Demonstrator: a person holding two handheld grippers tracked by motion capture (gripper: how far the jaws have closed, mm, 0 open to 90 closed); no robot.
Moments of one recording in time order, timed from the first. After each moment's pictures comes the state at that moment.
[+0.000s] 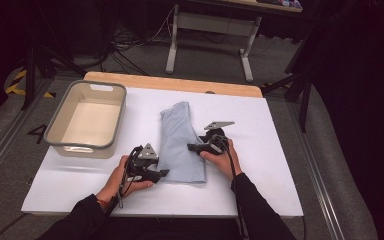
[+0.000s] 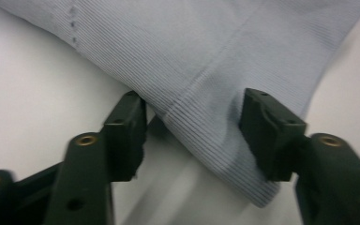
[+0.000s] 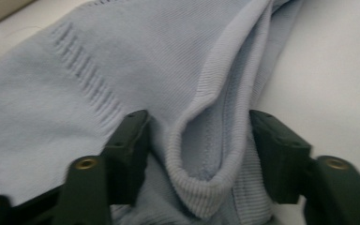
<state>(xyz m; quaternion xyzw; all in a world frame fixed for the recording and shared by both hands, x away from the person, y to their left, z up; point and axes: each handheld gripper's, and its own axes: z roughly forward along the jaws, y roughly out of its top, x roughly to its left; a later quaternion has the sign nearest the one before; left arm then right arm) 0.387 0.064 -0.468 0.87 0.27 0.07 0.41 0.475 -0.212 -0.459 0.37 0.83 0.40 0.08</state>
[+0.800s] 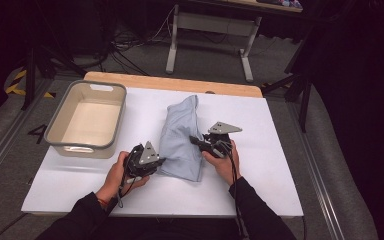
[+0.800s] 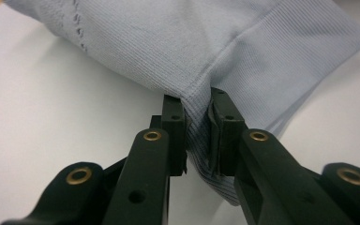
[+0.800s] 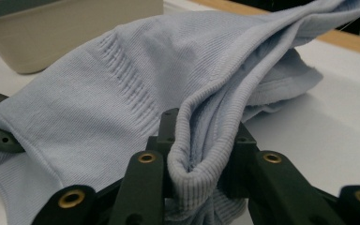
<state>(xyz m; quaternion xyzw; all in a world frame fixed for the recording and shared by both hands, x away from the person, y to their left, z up) 0.377 0.064 -0.447 0.86 0.24 0.20 0.40 0.441 -0.207 -0.428 0.32 0.80 0.47 0.18</state>
